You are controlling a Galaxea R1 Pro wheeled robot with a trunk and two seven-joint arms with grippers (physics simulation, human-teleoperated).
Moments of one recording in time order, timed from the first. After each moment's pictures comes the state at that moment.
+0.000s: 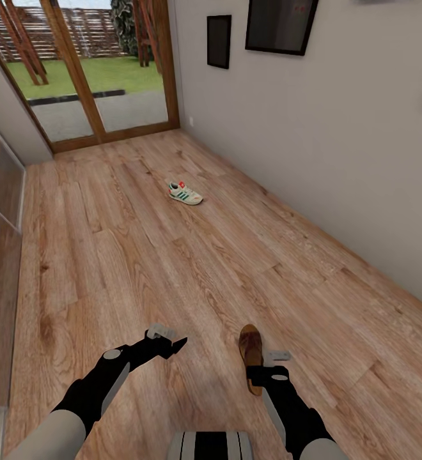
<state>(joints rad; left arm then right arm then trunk) -0.59 0.06 -0.18 -0.70 0.08 0.06 -0.52 -0.50 0.17 -0.05 -0.65 0.11 0.30 -0.18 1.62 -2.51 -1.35</state>
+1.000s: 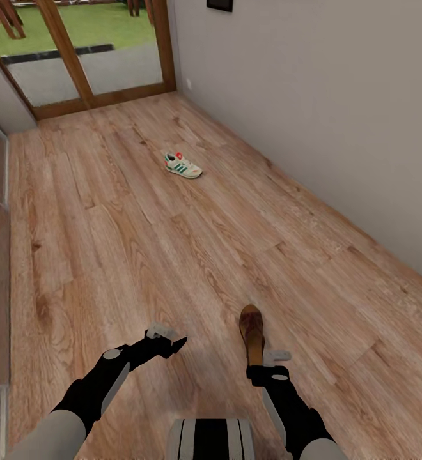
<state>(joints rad) -0.59 0.06 -0.18 -0.70 0.08 0.06 -0.52 -0.50 0.17 -0.05 -0.66 0.11 0.30 -0.18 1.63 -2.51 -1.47</state>
